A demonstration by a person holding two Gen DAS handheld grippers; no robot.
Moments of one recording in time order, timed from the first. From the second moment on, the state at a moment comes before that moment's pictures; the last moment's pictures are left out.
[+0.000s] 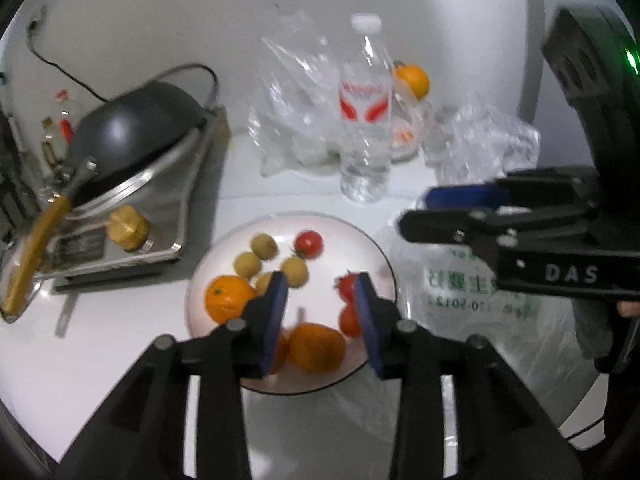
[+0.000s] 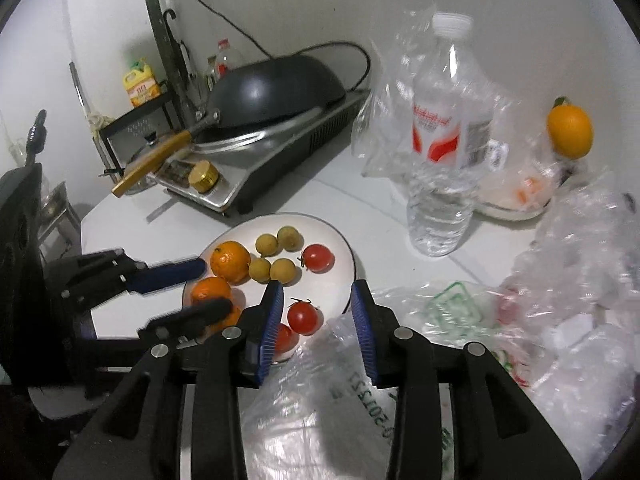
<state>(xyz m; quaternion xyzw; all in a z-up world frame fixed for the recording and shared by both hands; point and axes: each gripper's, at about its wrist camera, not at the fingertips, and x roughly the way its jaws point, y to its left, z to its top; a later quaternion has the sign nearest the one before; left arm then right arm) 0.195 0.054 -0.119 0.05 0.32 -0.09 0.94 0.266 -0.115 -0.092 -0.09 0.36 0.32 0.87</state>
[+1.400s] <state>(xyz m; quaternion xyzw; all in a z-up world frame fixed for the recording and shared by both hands) 0.089 0.029 0.054 0.03 0.04 0.06 1.00 0.168 -0.183 0.086 -0.10 0.08 0.21 0.97</state>
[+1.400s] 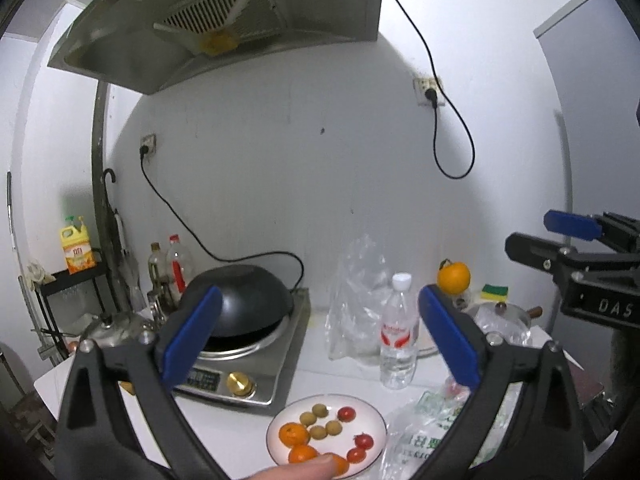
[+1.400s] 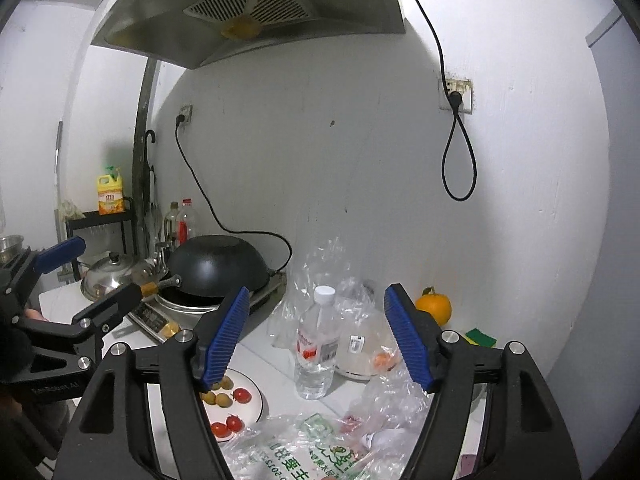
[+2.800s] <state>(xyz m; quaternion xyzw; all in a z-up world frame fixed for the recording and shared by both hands) 0.085 0.032 0.049 -0.01 0.05 0.07 1.00 0.173 -0.172 0.084 -0.11 0.09 0.23 0.96</state>
